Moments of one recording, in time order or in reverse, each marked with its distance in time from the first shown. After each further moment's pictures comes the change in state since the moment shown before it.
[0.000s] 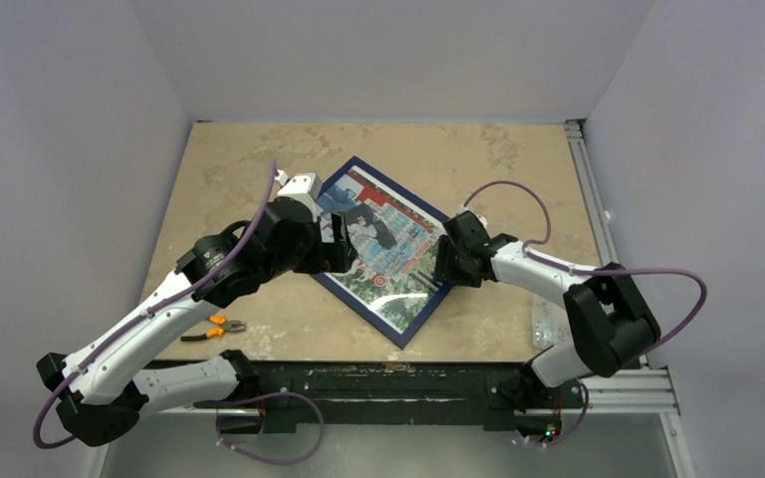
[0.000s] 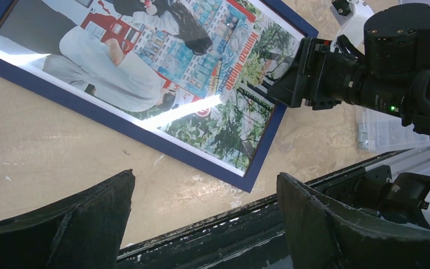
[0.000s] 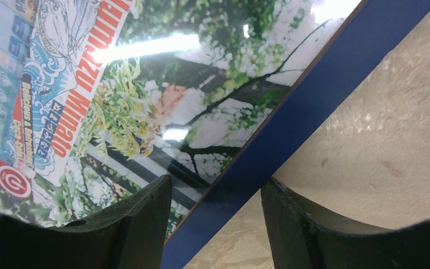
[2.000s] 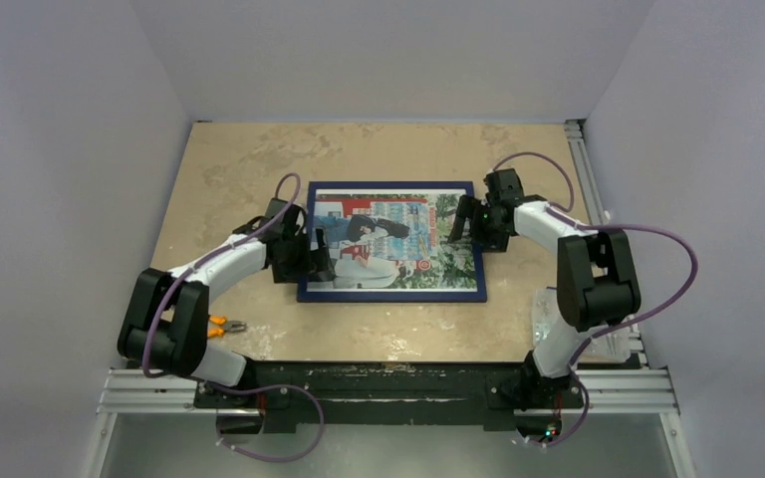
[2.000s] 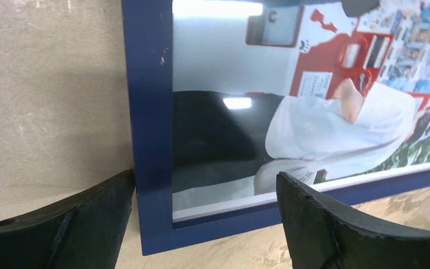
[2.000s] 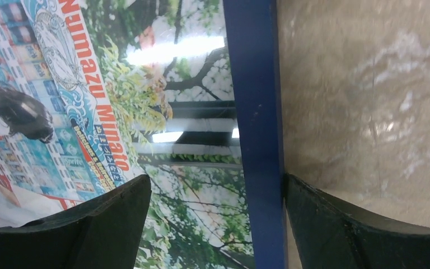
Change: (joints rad) left arm 0.542 0.458 -0.435 0.436 0.419 0.174; right arm -0.341 0.226 0.246 -0.013 -0.272 -0.238
